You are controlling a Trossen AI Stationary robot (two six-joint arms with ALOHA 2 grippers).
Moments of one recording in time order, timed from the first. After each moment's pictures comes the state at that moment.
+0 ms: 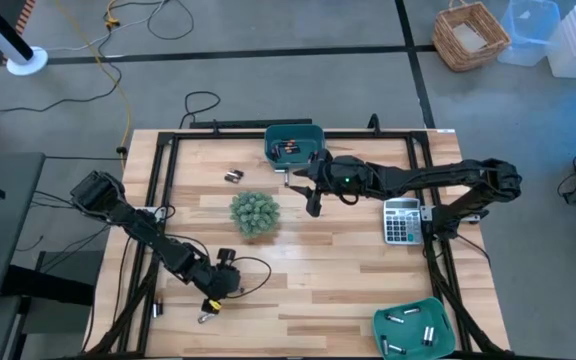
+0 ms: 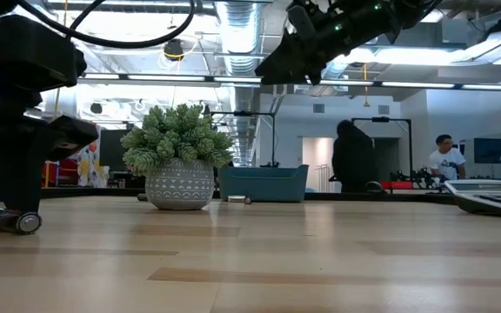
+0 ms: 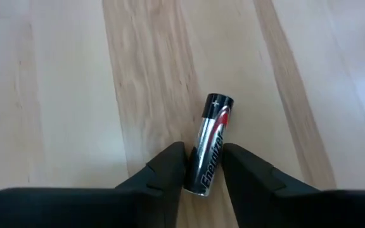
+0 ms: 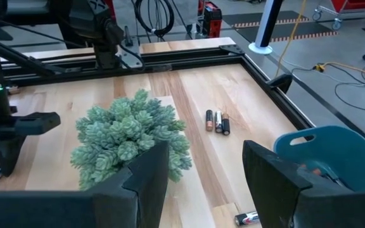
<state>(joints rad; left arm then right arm) -0.59 1.60 0.67 -0.10 -0.24 -0.33 -0.13 1.47 0.96 0.16 0.13 0.02</state>
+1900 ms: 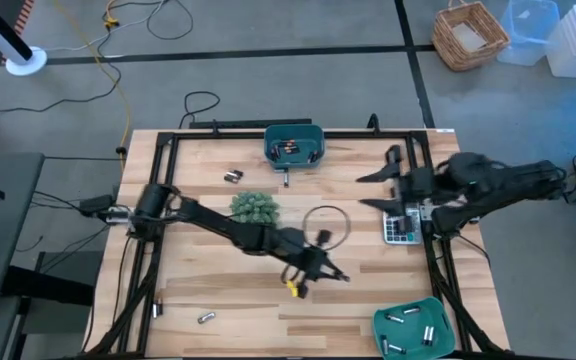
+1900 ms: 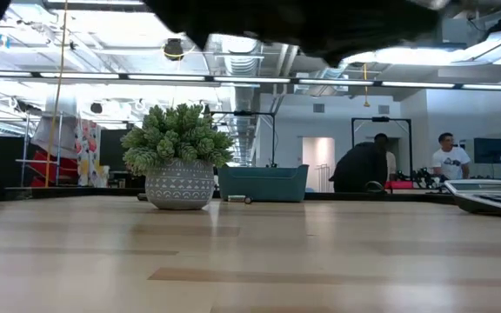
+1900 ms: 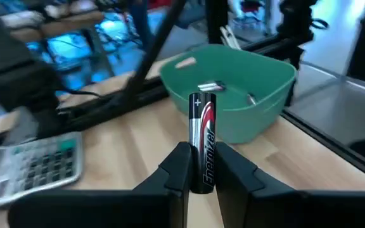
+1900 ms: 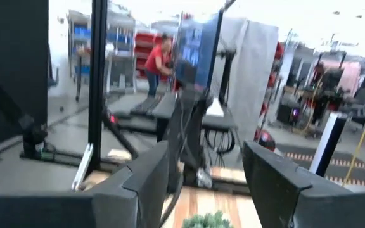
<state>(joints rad) -0.21 2.05 1.37 0.45 0.13 0.25 0.19 0.81 0.96 -0.02 0.13 -0.16</state>
